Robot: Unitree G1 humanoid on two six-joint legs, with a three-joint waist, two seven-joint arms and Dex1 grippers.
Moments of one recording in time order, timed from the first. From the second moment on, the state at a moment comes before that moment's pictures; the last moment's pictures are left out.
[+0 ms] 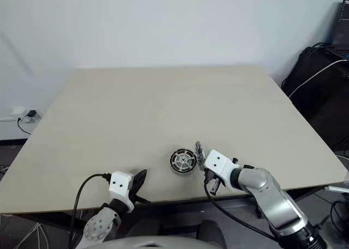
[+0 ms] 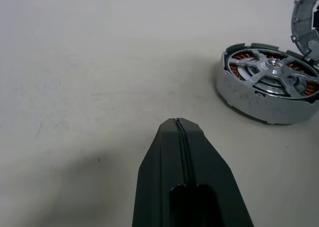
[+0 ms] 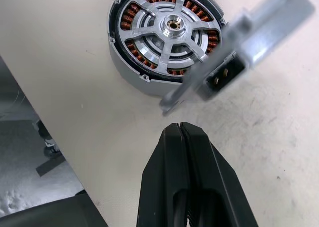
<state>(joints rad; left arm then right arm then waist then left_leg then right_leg) 0.48 0.15 -0.21 -0.22 -0.04 0.00 -0.26 0.05 -0.69 0.28 -0.48 0.02 0.68 0.71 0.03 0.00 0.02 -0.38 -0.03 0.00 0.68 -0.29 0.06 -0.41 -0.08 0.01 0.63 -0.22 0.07</state>
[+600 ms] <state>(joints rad) 0.46 0.16 -0.19 -0.19 -0.05 -0.03 -0.27 0.00 -0.58 0.25 -0.47 0.10 0.62 0.70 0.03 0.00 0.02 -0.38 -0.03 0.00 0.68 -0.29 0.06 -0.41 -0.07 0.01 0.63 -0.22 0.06</state>
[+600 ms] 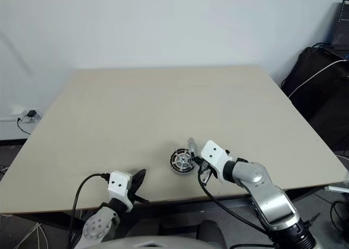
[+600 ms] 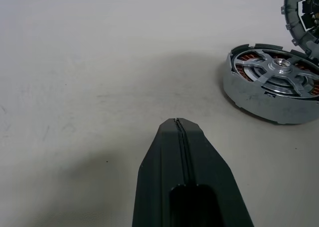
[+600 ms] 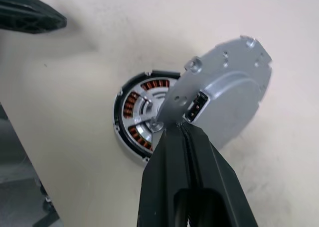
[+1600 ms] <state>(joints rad) 0.47 0.16 -0.21 -0.22 -0.05 0.00 -0.26 -0.02 -0.38 0.14 -0.36 0.20 0.51 0.54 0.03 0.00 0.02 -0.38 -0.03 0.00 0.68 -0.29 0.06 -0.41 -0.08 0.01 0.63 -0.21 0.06</state>
